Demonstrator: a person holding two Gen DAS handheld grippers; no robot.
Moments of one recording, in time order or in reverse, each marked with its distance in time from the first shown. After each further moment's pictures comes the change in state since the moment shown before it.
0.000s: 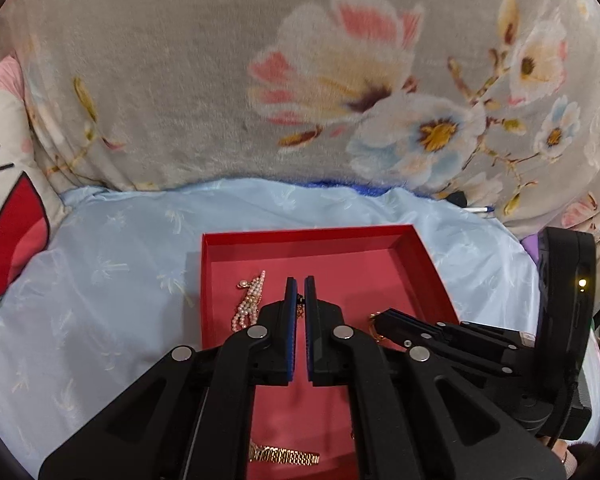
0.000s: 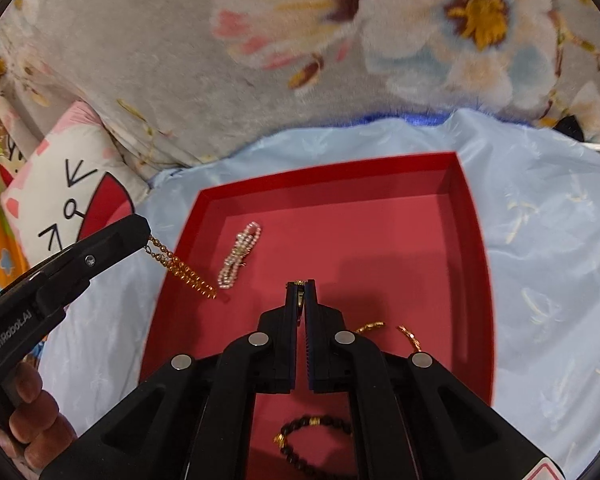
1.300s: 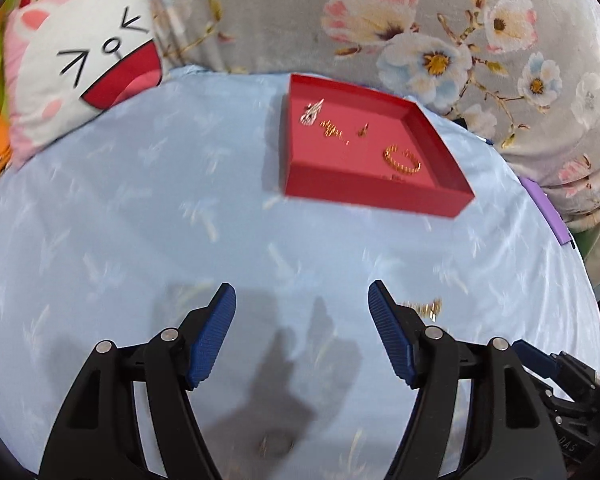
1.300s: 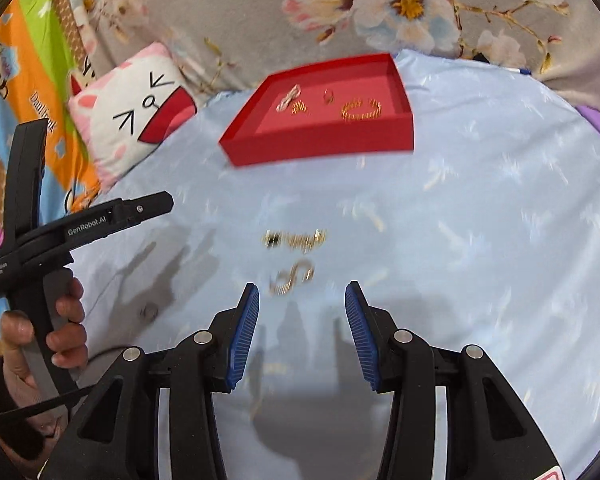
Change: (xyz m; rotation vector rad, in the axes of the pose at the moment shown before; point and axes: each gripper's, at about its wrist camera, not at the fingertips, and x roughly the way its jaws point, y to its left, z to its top) left arm -0.159 0.002 -0.227 -0.141 0.068 0.114; right arm -0.184 0.031 -0.284 -0.063 -0.025 -0.016
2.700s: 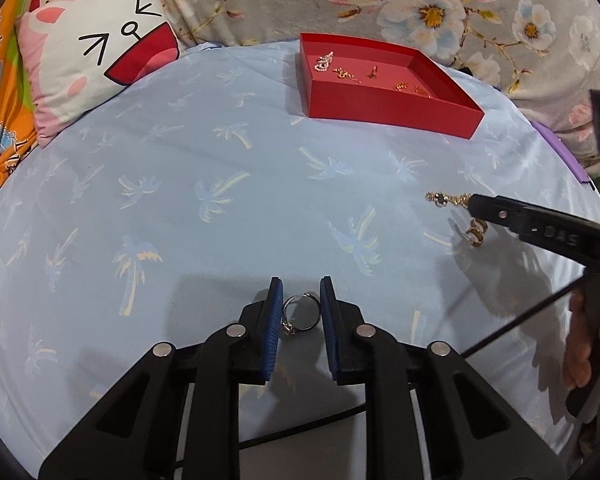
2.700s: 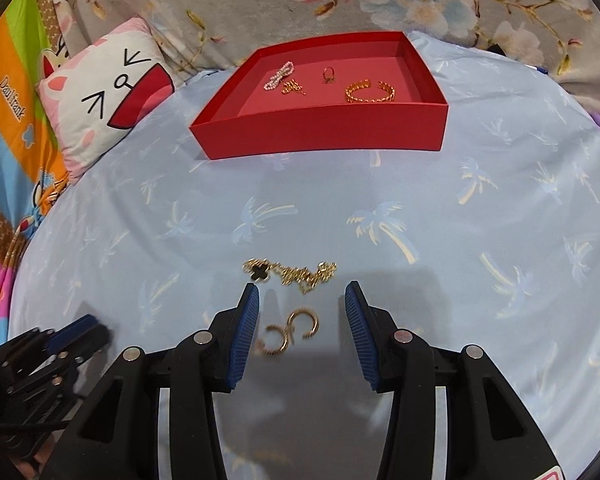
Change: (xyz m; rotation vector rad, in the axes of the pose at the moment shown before) left arm -0.009 0.010 -0.068 0.098 0.042 0.095; right arm 0.074 0.006 0.040 -0.021 0.059 -0.079
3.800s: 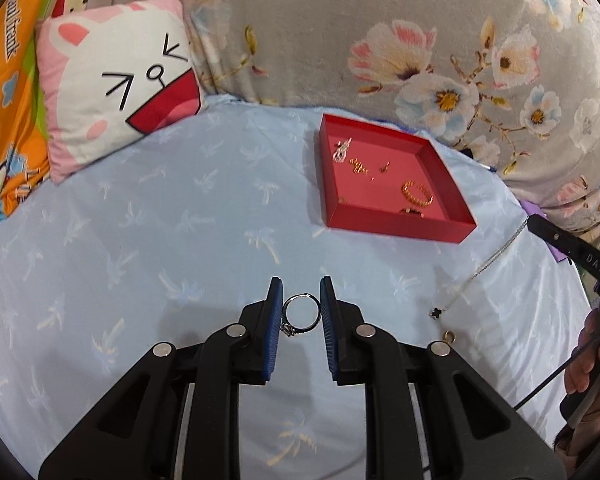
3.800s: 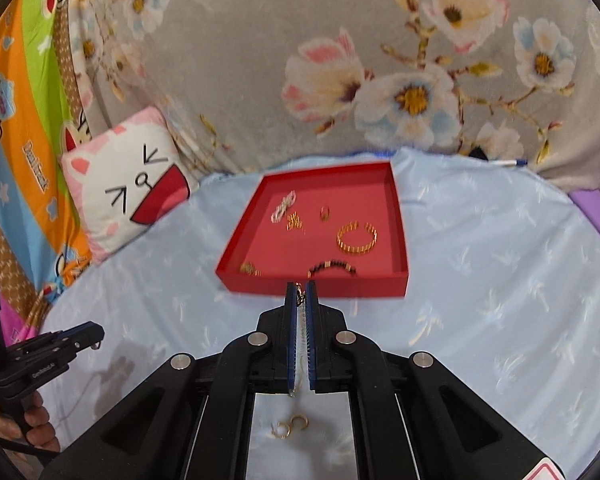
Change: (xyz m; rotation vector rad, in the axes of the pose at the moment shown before) left arm -0.053 0.040 0.090 -0.107 -0.124 -0.070; right arm -0.105 -0.005 0.080 -0.005 -0.291 0.018
